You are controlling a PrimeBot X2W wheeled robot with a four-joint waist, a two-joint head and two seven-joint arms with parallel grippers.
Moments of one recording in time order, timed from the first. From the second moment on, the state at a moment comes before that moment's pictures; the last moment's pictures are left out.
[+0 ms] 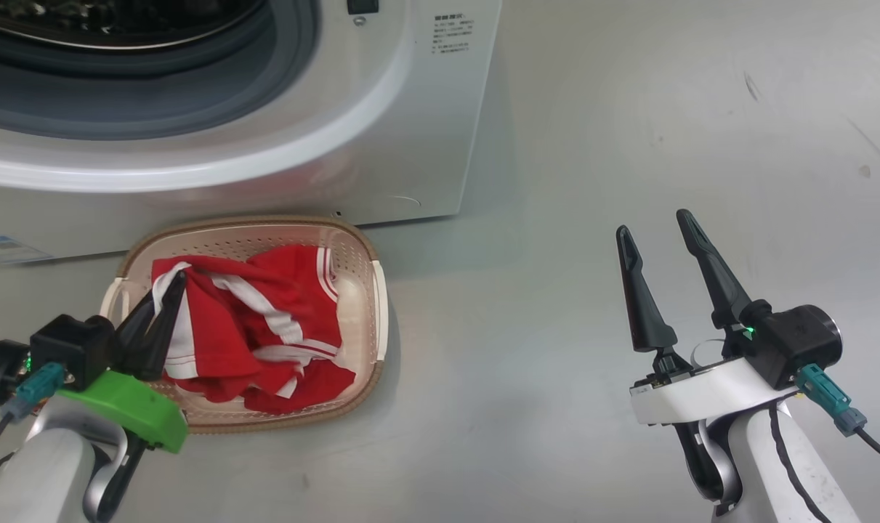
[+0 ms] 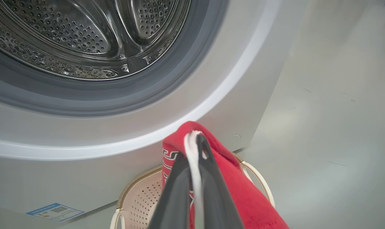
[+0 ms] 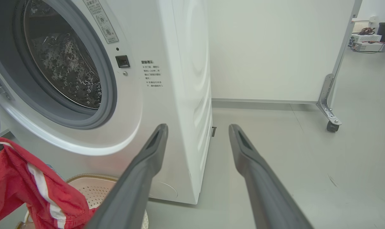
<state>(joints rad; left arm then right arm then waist) -0.29 0.40 -0.38 0.29 -0.51 -0.12 -0.21 -0.13 -0.05 0.22 0.00 0.24 0.06 -0.25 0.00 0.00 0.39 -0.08</state>
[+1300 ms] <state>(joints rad) -0.51 0.40 -0.48 0.80 -0.53 -0.13 -0.03 -0.20 -0.05 0.24 -0.05 0.22 0.03 -0.25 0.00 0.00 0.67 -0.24</state>
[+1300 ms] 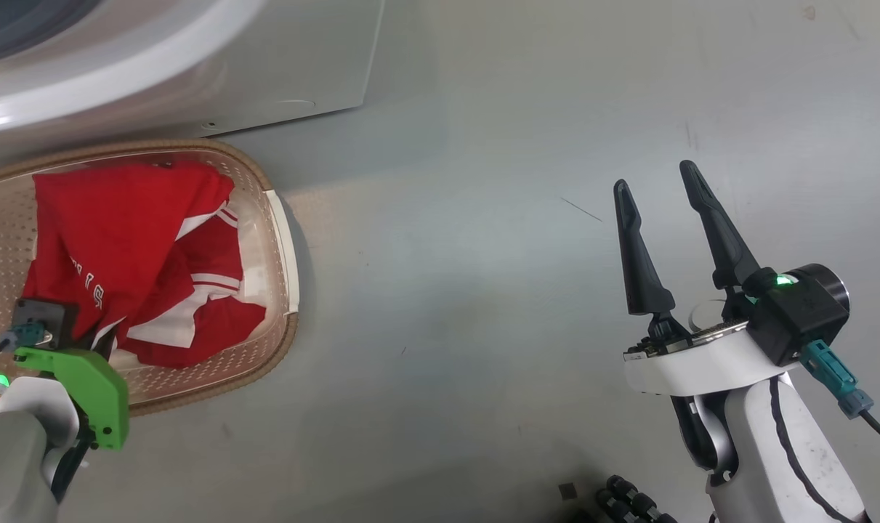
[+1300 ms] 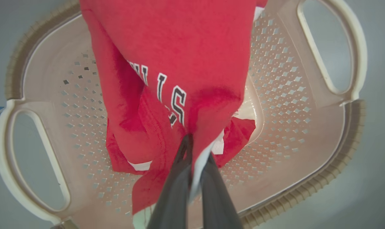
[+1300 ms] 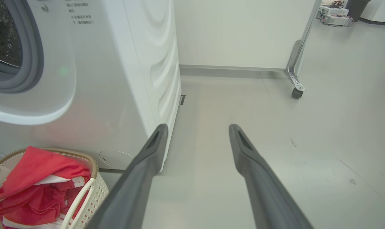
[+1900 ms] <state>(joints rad) -0.58 0.34 -0.46 0.98 -0.57 -0.13 0.00 -0.21 -0.05 0.25 -0.05 0.18 0.02 -0.25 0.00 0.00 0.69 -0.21</state>
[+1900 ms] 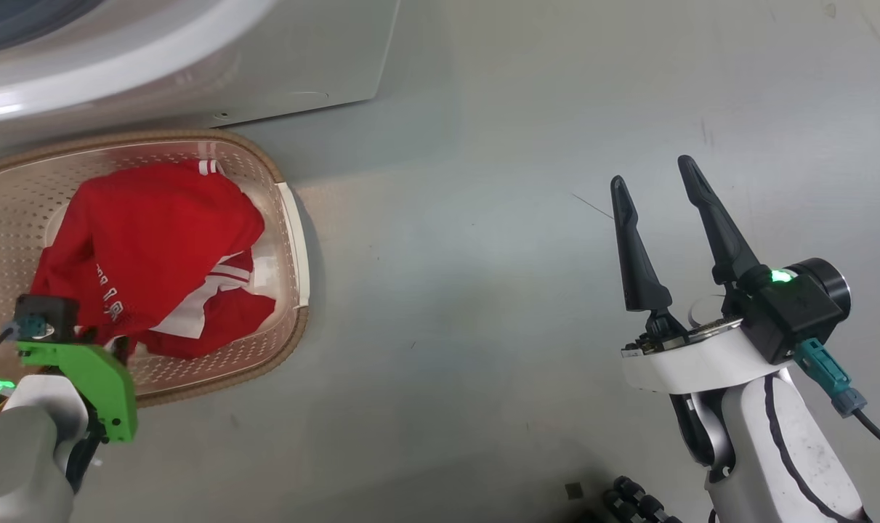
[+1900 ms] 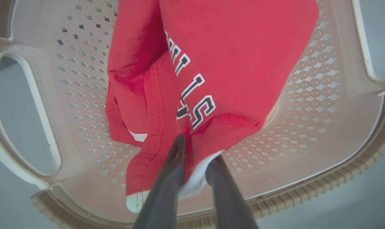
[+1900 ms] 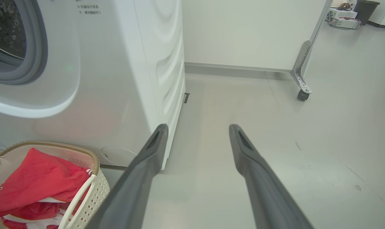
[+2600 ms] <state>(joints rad) -0.60 0.27 -0.49 0.95 -0.59 -0.13 -0.23 -0.23 -0.05 0.23 0.00 0.20 0.03 -0.25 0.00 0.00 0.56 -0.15</state>
